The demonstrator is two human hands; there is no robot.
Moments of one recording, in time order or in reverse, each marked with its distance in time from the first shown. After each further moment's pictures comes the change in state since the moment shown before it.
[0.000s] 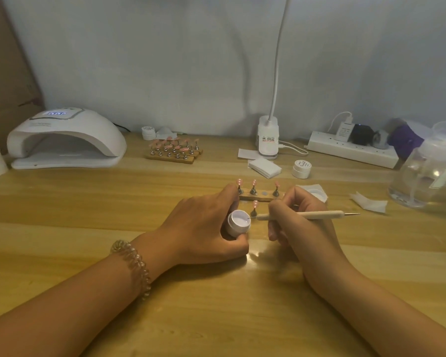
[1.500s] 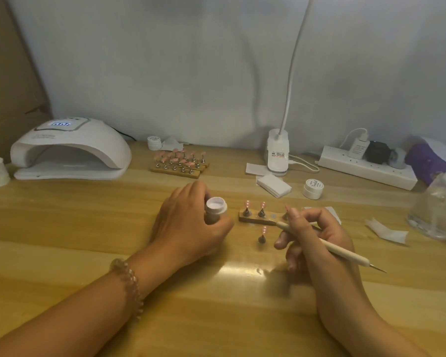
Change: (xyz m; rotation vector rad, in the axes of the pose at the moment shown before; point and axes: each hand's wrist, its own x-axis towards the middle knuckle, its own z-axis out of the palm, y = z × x) left_hand 0.018 -0.033 0.003 -0.094 0.224 -0.386; right_hand 0.007 -0.002 -0.001 0.087 0.062 -0.040
